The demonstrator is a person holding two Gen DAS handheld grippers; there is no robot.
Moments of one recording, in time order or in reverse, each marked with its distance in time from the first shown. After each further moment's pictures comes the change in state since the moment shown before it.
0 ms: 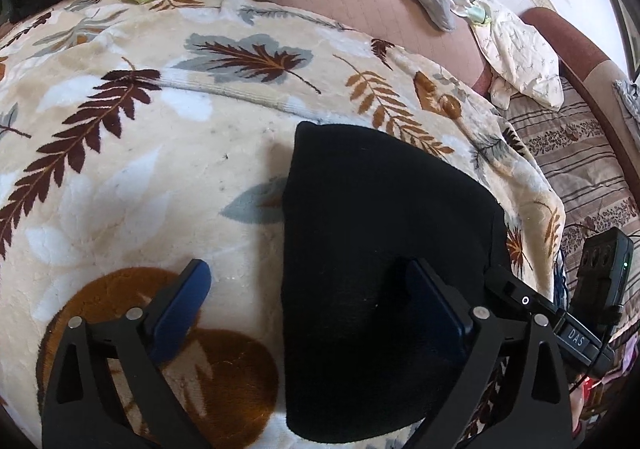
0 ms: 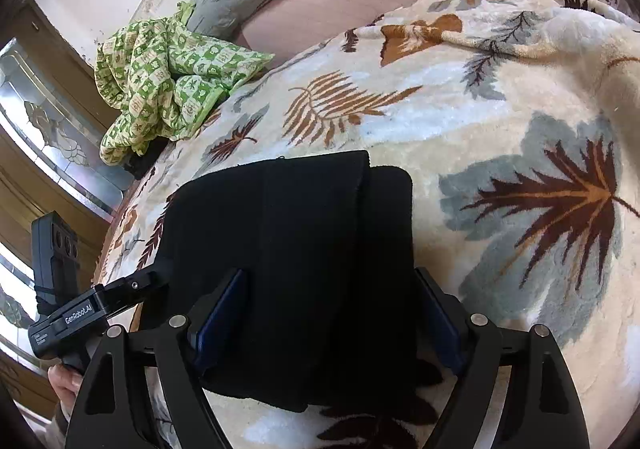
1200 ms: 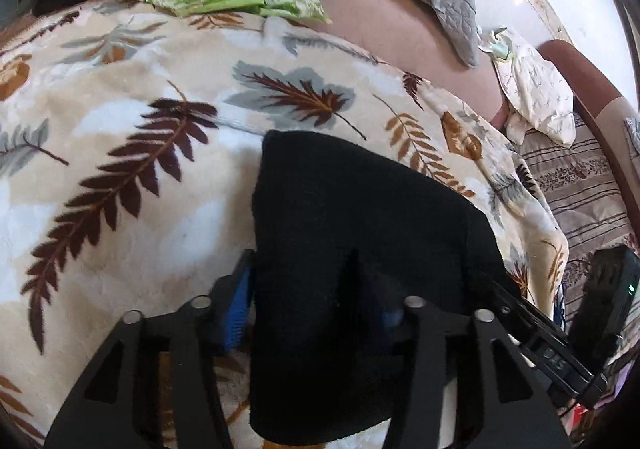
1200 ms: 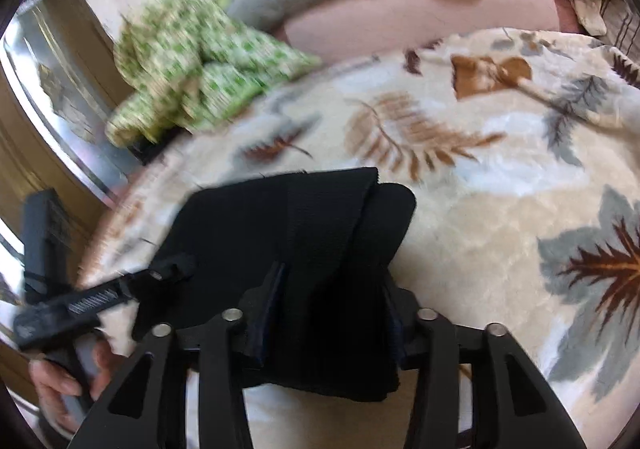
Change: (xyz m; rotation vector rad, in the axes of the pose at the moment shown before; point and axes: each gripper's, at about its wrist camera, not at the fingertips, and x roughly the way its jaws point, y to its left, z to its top) left arm -0.018 0.041 0.031 -0.053 -0.050 0.038; right arm 0.033 0.070 0.016 -0.138 -0.026 -0.048
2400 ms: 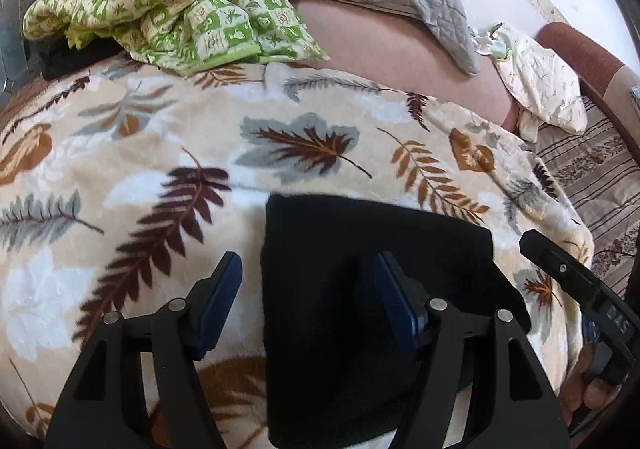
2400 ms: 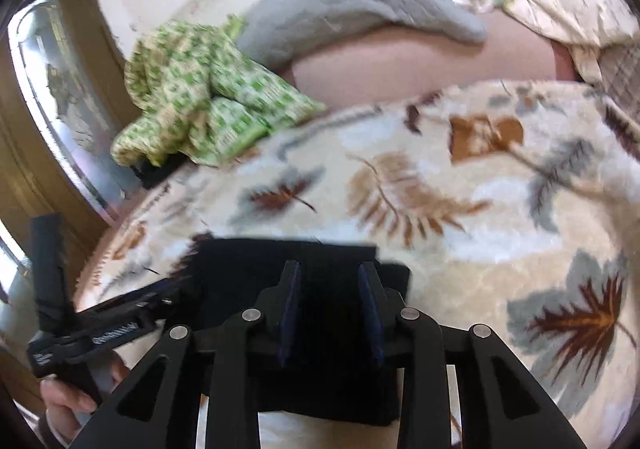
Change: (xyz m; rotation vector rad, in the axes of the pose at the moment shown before) left arm -0.017 -0.018 0.019 0.102 -0.099 0.120; right arm -0.037 0.015 0.032 -0.056 -0.130 0.006
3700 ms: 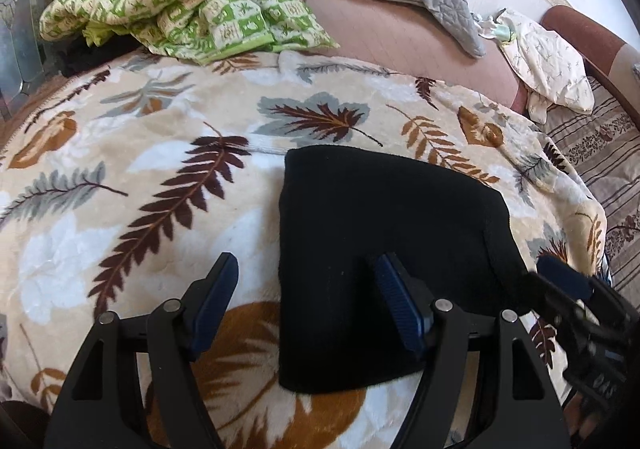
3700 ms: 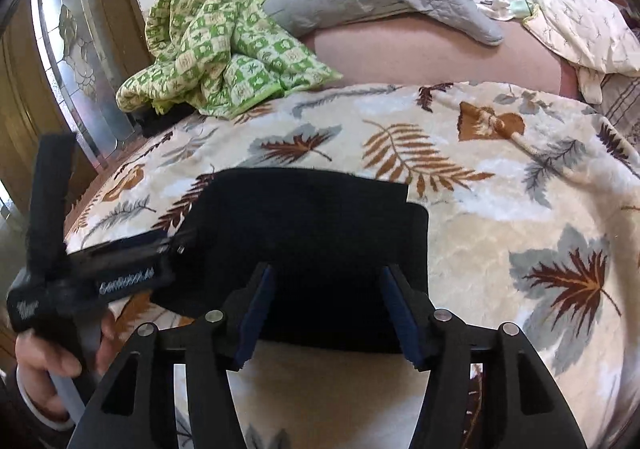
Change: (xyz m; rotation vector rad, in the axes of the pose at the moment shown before) left arm -0.020 -0.003 -0.039 0.031 -0.005 0.069; right arm -0.013 0.035 -0.043 -0.127 0.074 -0.093
